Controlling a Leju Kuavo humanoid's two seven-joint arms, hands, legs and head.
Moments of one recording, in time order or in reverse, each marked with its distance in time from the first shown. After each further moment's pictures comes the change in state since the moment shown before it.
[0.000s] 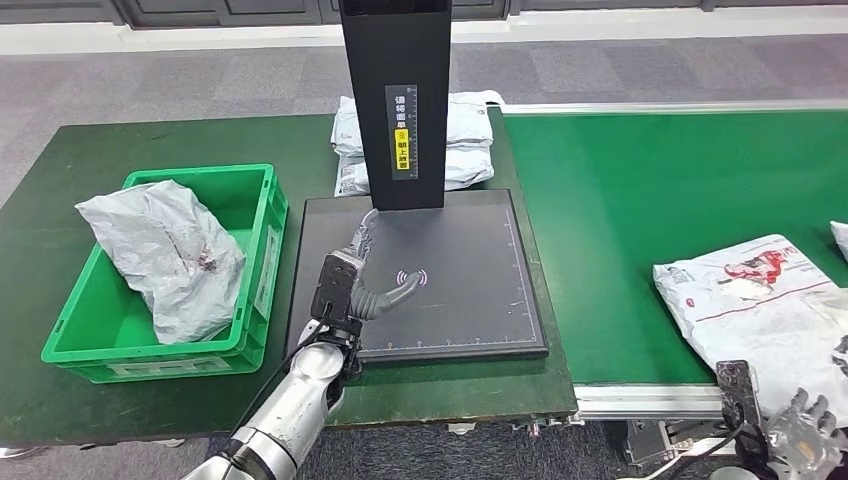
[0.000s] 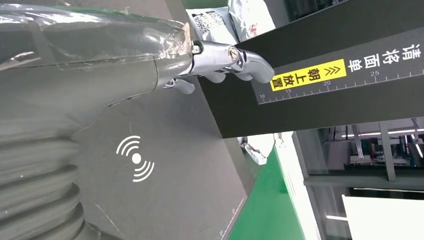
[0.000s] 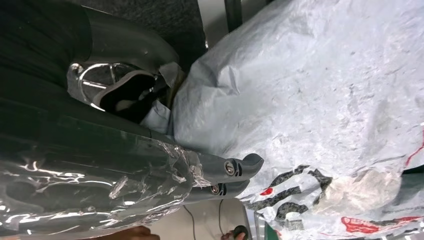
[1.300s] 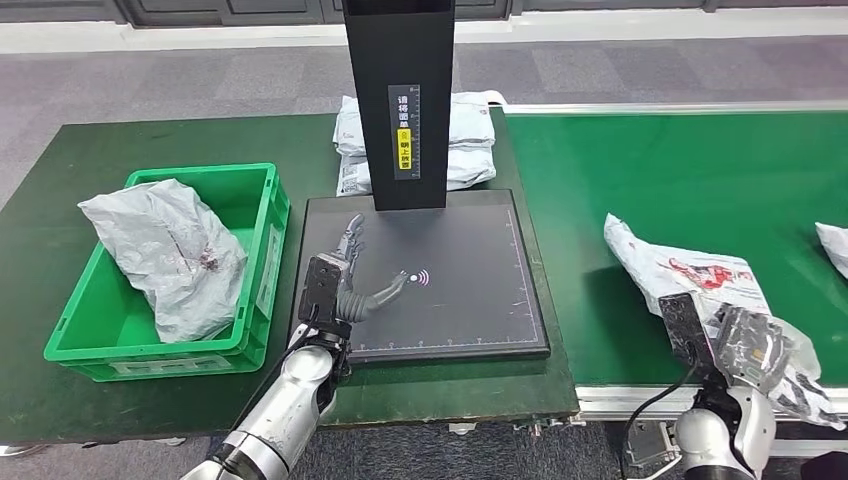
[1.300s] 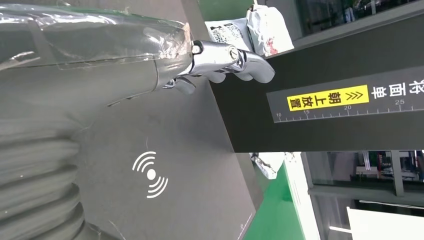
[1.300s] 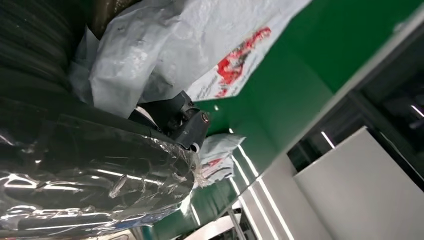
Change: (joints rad) left arm 0.020 0.027 0.015 -0.013 0.041 0.019 0.003; right arm 0.034 0.074 0.263 -0.516 0.047 0.116 0.003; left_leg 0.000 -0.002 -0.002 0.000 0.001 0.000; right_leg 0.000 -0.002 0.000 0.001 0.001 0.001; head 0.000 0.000
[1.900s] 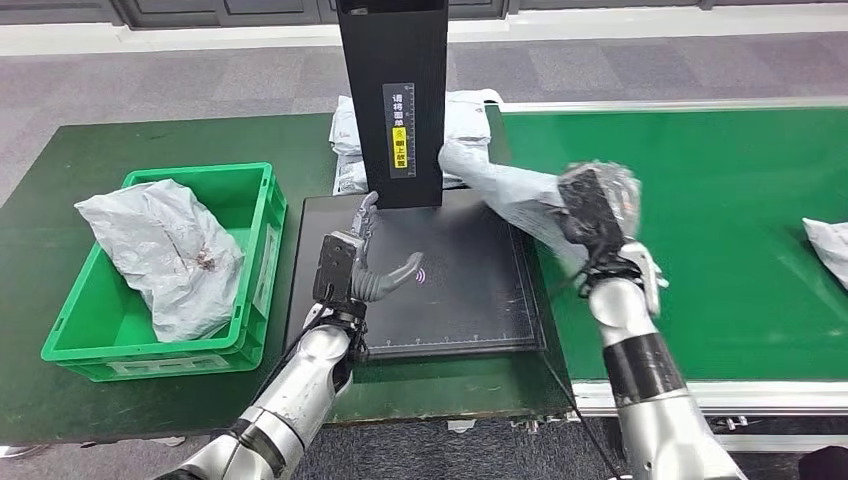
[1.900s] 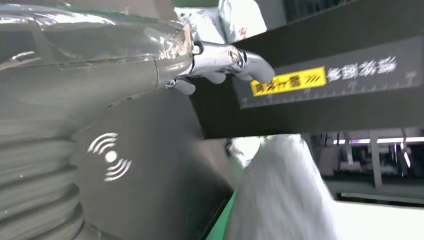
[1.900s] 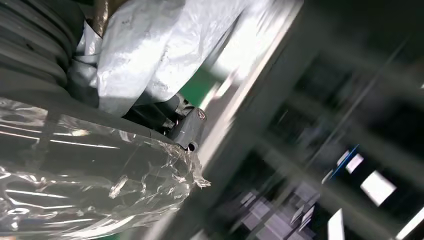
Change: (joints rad) left arm -0.112 -0.055 0.006 0.092 0.014 0.037 -0.032; right arm -0.475 0.141 0.420 0.171 -0.365 0.248 -0.155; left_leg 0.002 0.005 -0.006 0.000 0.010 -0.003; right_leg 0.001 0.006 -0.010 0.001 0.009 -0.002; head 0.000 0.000
